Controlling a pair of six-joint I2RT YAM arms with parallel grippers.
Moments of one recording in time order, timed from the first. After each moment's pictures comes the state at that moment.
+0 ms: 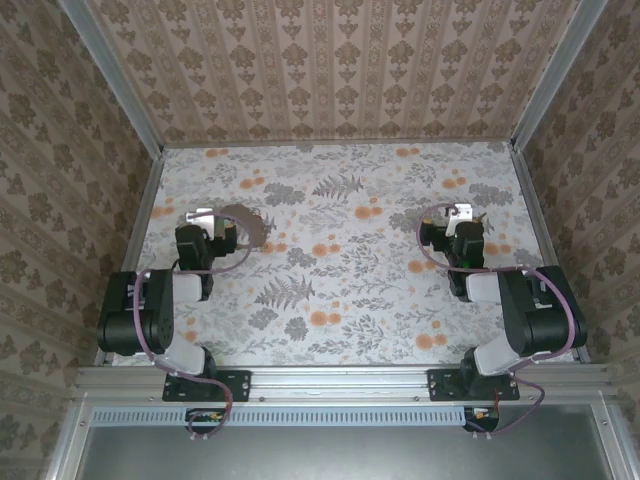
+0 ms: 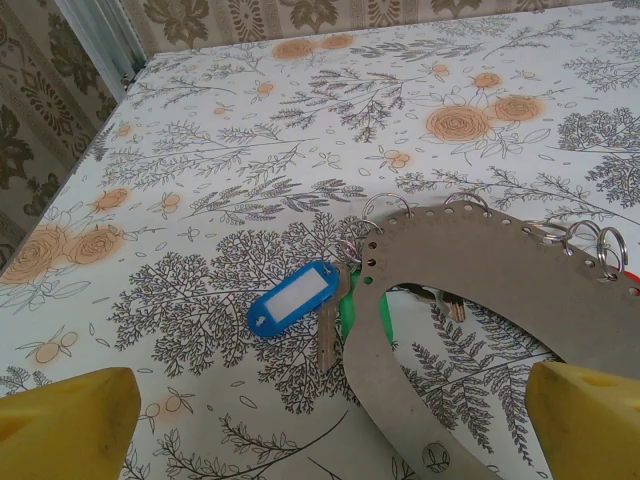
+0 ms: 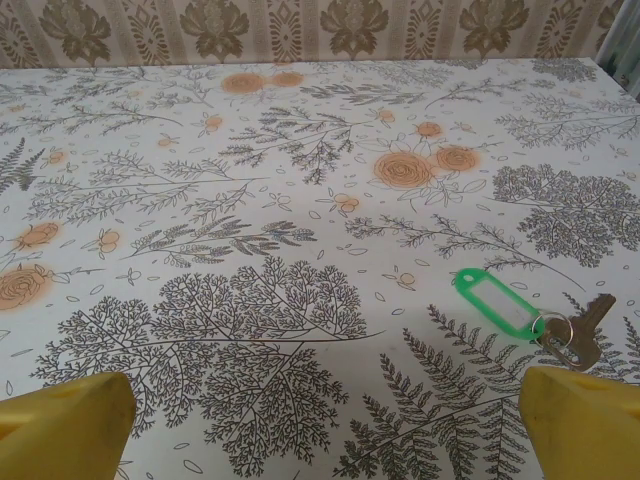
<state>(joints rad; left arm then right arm) -0.02 1.53 0.41 0.73 -0.06 0.10 0.03 1.52 0.40 0.76 0.12 0.03</state>
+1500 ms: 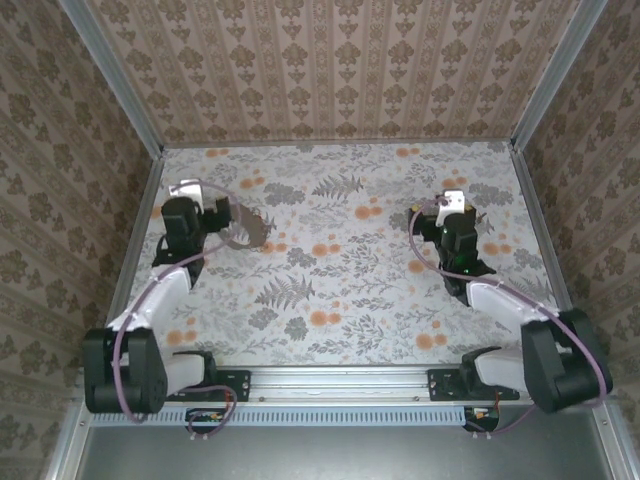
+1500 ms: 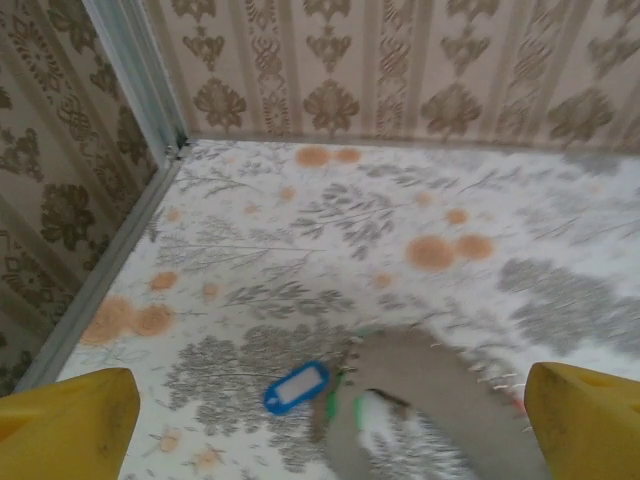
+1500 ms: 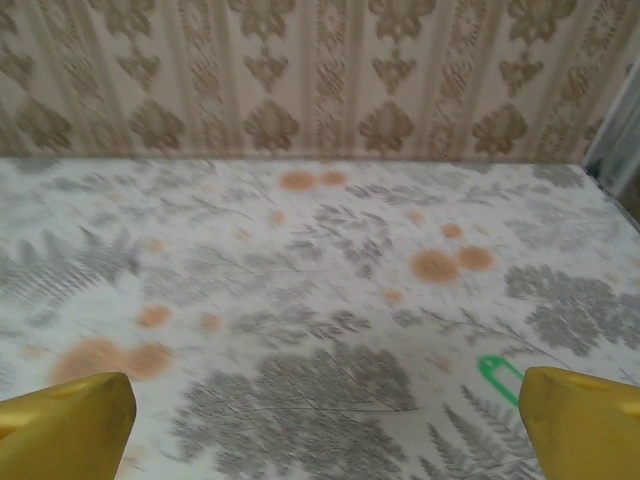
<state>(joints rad) -0.10 1.19 0.74 0.07 -0.14 -0.08 0.23 1.21 0.55 0.37 0.29 0.08</state>
